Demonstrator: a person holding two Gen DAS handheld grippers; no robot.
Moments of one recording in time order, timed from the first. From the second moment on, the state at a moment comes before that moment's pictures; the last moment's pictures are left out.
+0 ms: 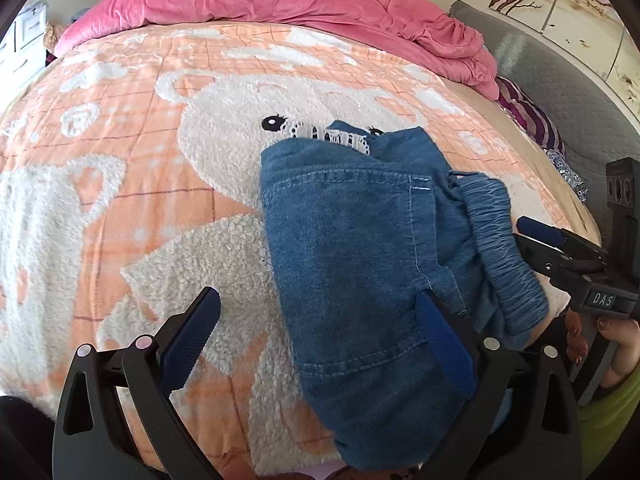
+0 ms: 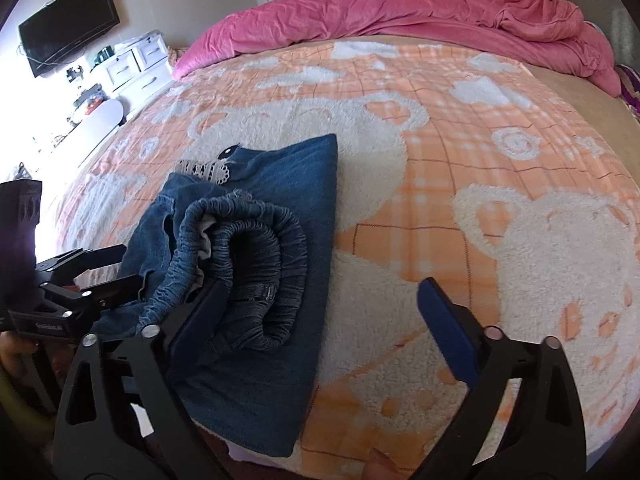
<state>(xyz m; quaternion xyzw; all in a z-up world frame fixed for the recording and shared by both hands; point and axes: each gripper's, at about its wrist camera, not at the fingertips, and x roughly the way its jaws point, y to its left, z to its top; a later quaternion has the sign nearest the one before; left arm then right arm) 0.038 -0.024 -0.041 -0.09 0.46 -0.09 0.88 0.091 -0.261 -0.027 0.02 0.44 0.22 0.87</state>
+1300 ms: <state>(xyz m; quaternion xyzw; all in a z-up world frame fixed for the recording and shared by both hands) 0.053 -0.047 0.014 -0.11 0.39 -0.10 0.91 0.097 -0.221 0.019 0.02 0.38 0.26 0.89</state>
